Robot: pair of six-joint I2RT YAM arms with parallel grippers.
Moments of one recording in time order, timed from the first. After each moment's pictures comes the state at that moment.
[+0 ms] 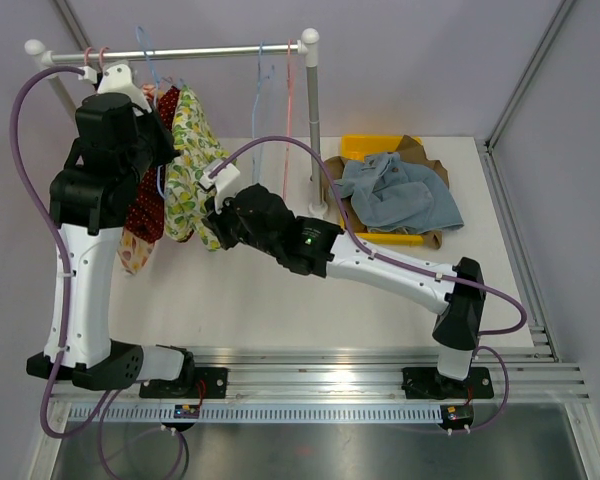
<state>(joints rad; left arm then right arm) -0.22 1.35 2.03 -1.02 -0.21 -0.32 1.18 1.83 1.83 -0.21 0.20 0.13</state>
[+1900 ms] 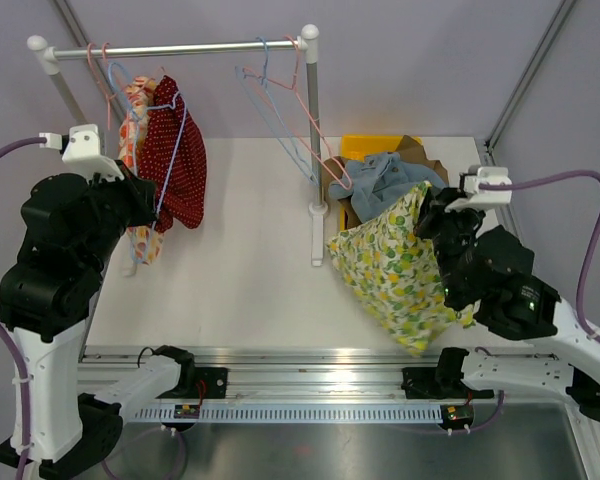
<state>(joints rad) -0.29 0.96 1.77 -1.04 -0.20 -0.25 1.16 0.81 1.20 -0.23 1.11 0.01</state>
